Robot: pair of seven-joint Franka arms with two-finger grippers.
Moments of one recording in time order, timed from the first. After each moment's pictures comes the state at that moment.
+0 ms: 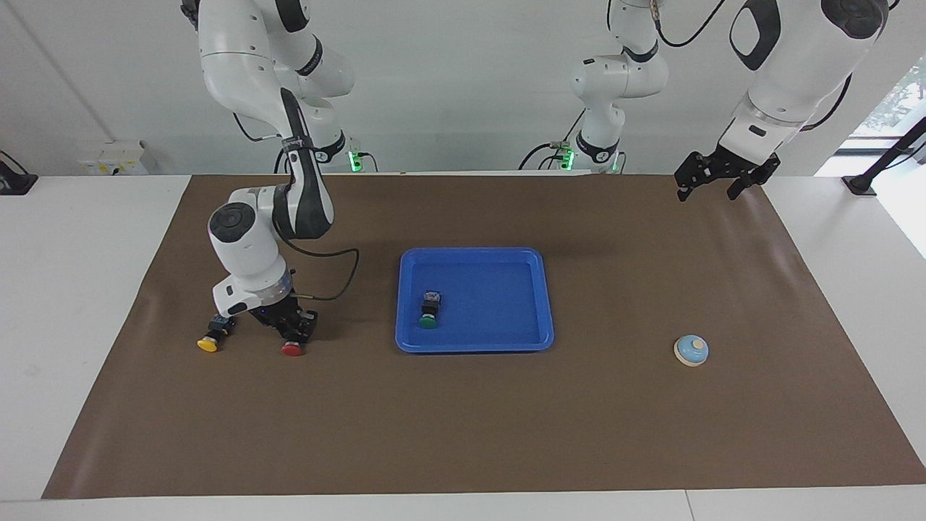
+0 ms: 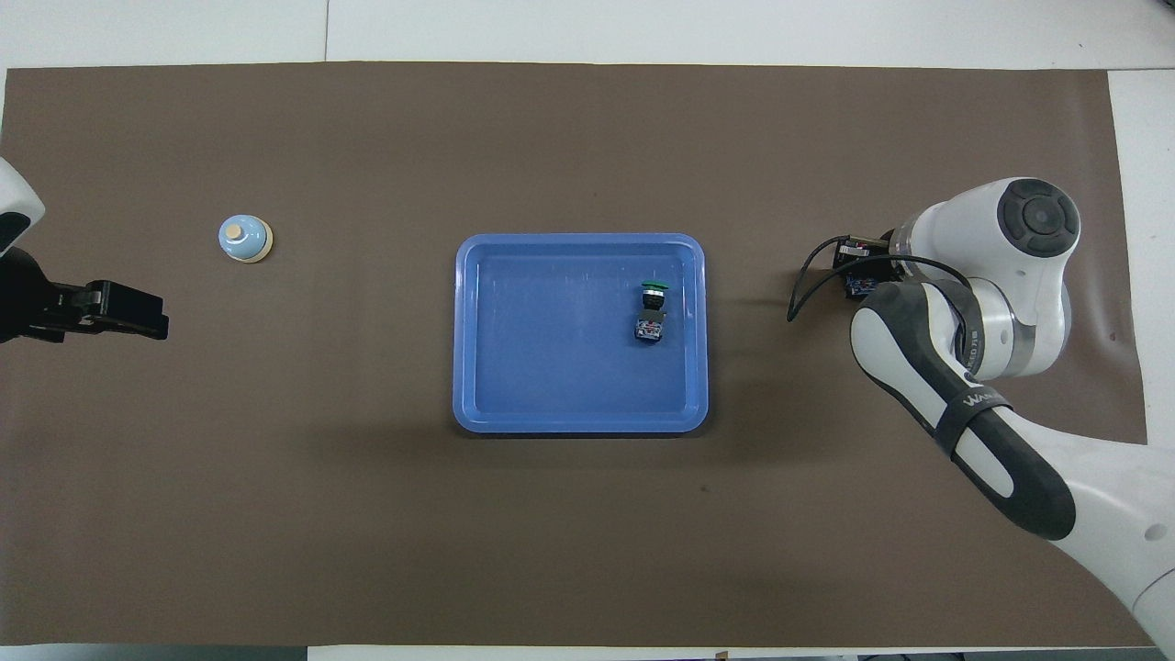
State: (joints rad) left arm 0.01 -0.08 -0.07 -1.73 -0.01 1.58 -0.01; right arm -0.04 0.35 0.08 -1.99 -0.04 2.43 0.34
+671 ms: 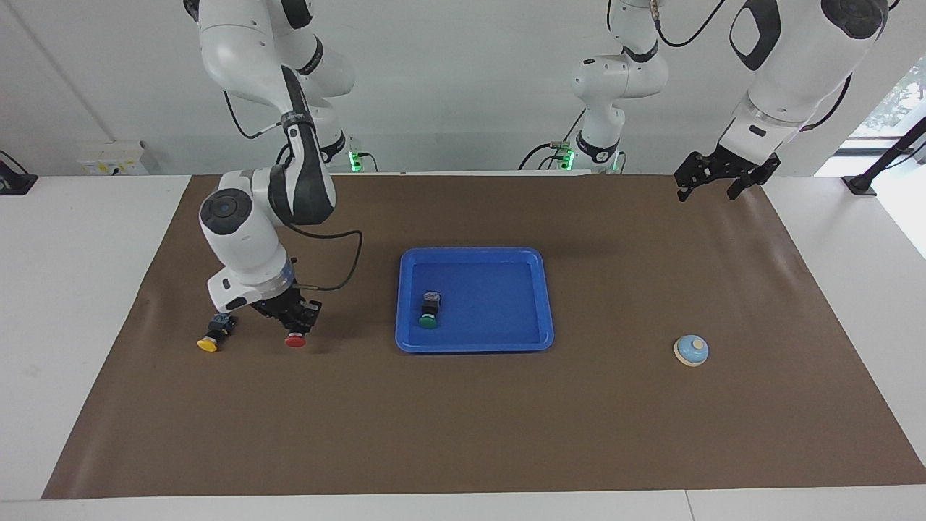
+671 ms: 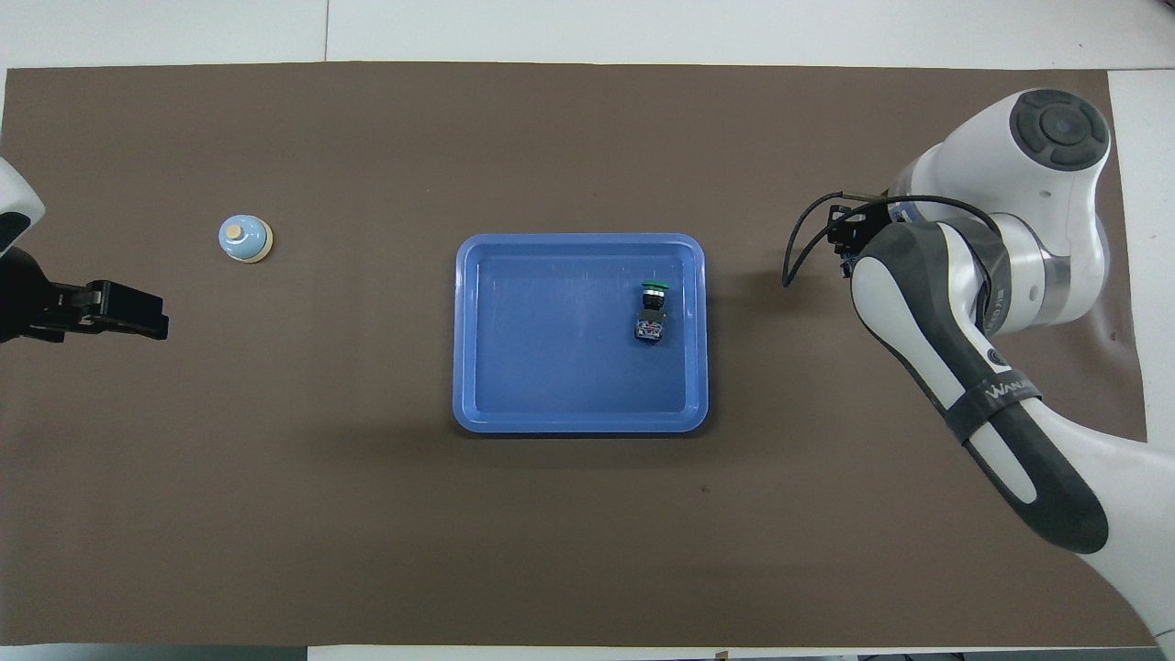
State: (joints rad) left arm 0.01 -0.08 -0.07 -1.73 -0.01 1.58 -0.01; right arm 0.03 0.33 0.10 -1.72 -0.04 2.06 0.38
